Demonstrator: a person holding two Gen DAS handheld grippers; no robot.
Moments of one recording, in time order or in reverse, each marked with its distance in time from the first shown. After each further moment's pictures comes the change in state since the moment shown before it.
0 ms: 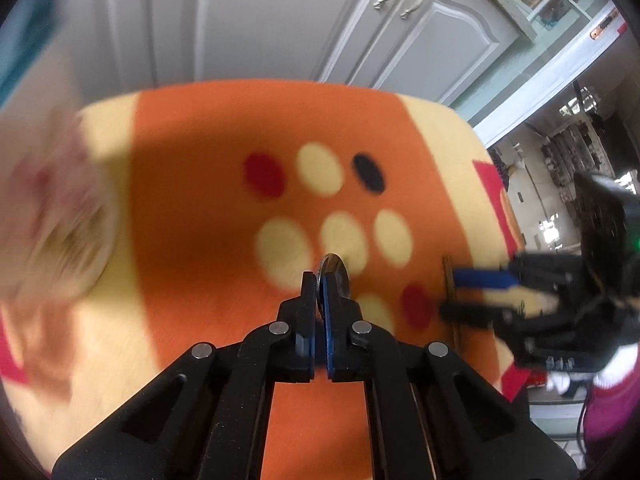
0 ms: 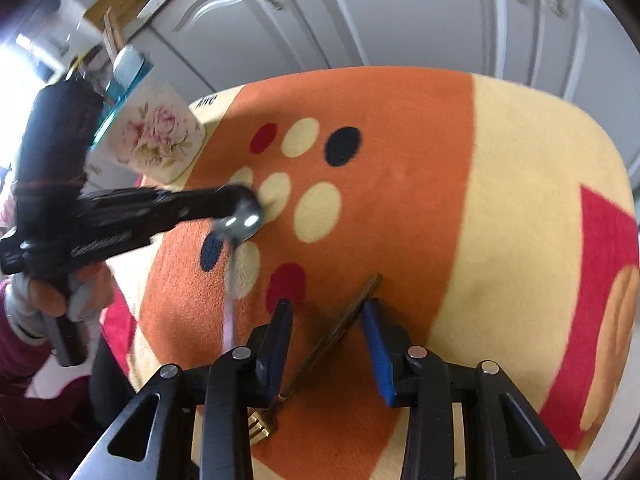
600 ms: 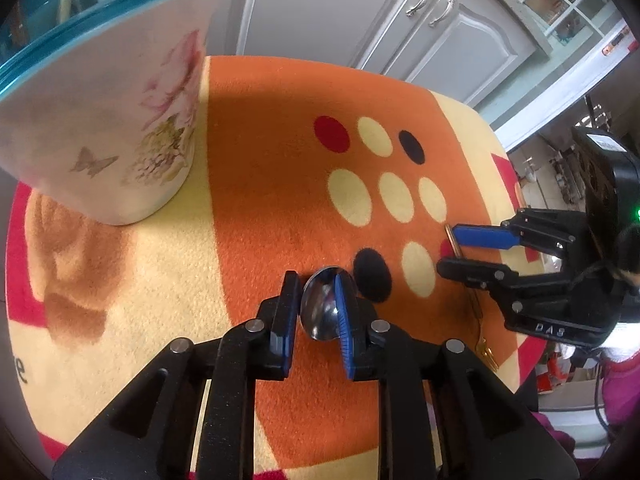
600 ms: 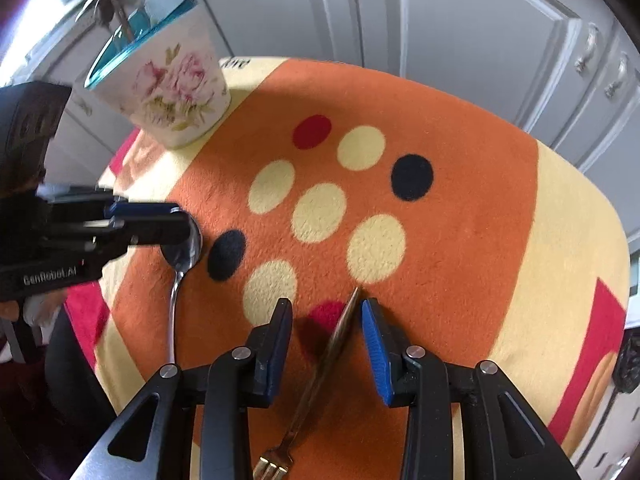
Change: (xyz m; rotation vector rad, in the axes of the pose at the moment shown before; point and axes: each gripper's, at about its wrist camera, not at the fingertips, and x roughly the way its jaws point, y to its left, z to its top) left arm -0.020 0.028 -0.034 -0.052 -0.013 0.033; right arm 0.023 0.047 0.020 -0.214 0.065 -0.139
